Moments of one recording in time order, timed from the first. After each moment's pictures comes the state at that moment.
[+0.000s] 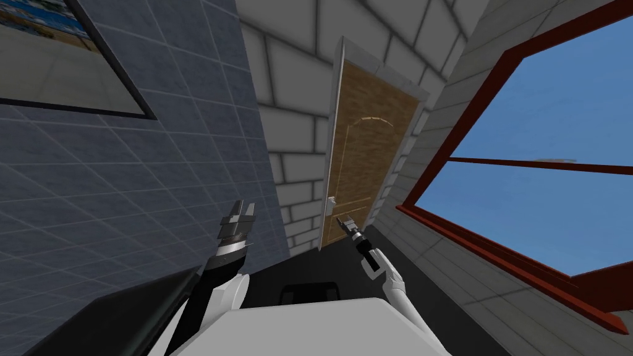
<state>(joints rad) 0.09 -0.28 -0.02 -1.32 0.60 -0.51 0.70</state>
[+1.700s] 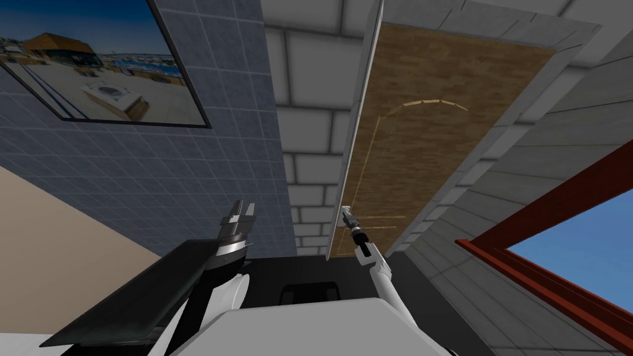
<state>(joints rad) -0.07 -0.13 -0.24 -1.16 0.57 -0.42 0.89</state>
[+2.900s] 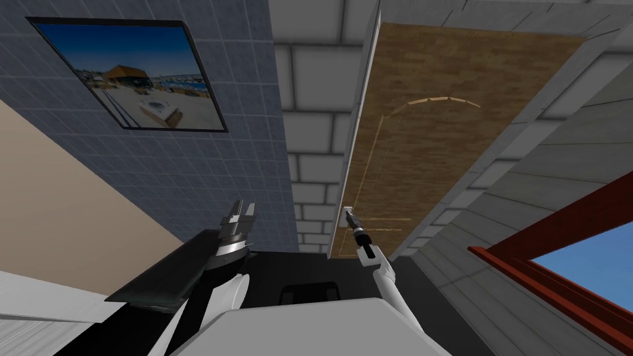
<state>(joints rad) -0.03 -0.16 -0.21 -1.19 0.40 -0.42 0.65</state>
